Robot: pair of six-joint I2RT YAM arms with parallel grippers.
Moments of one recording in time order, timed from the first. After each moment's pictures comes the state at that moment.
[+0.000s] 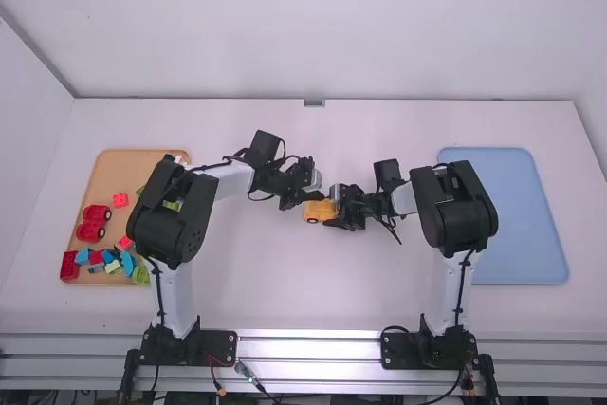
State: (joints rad) left arm -0.32 2.02 1.13 -0.17 0.97 1.01; right arm 0.22 2.14 0.87 0.13 -1.03 -1.16
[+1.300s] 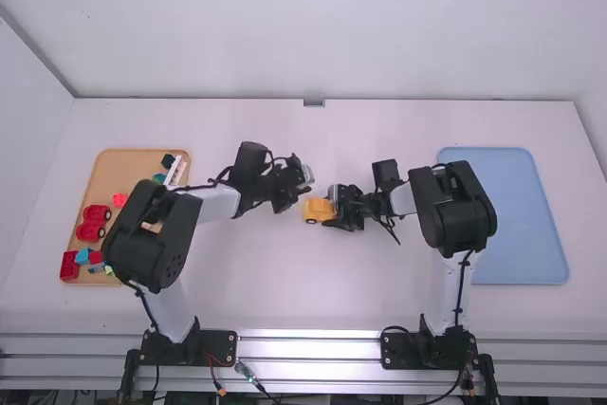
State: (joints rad) left arm -0.28 1.83 0.86 0.22 0.71 0.66; right arm 0.22 2.14 0.87 0.13 -1.02 -1.16
